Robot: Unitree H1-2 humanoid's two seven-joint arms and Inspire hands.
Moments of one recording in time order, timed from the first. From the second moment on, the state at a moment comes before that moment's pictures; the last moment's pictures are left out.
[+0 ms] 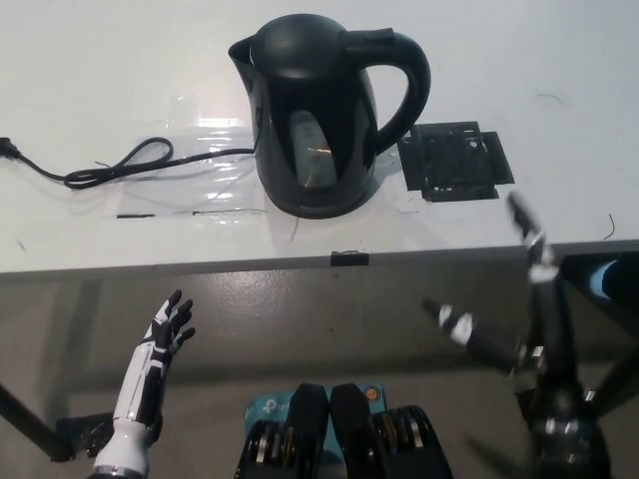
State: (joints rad) left_arm -0.09 0.13 0.00 0.30 0.00 -0.33 -0.04; right_arm -0.21 0.00 0.07 -0.11 -0.36 -0.33 -0.22
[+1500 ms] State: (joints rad) left_arm -0.09 0.12 -0.01 0.30 0.02 -0.34 -0.04; right_arm -0.86 -0.07 0.04 0.59 -0.42 -0.12 -0.30
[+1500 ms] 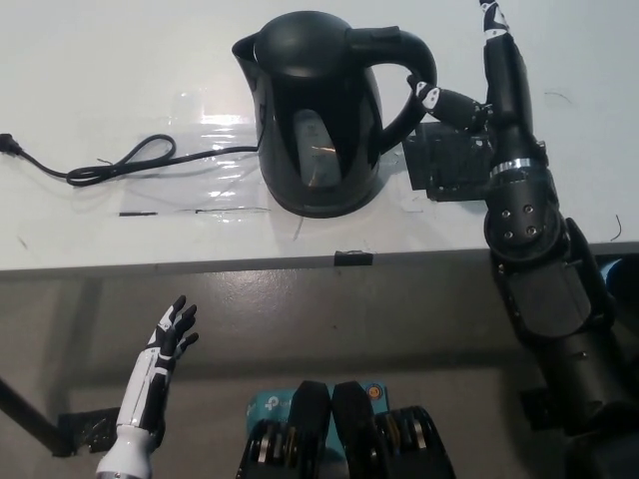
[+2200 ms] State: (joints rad) left_arm -0.09 0.12 -0.01 0.29 0.02 -0.34 -0.04; right_arm -0.95 -0.08 0.11 0.82 -0.42 -0.15 -0.31
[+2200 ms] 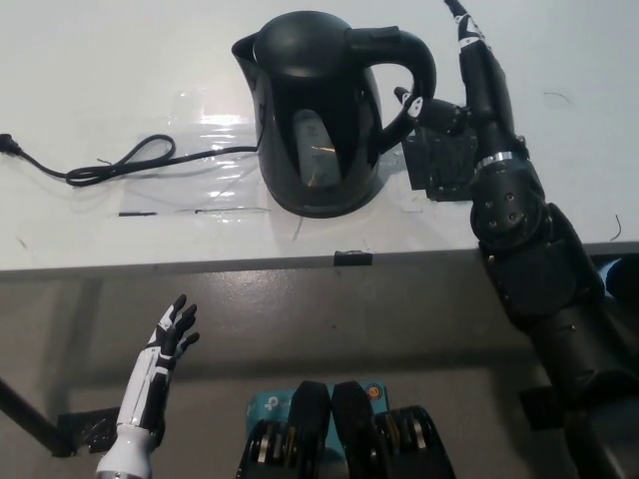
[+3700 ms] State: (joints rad) left_arm -0.11 0.12 0.00 0.28 -0.01 -0.34 -0.08; right_arm -1.18 -0.05 0.30 1.29 -0.53 -0.26 -0.65
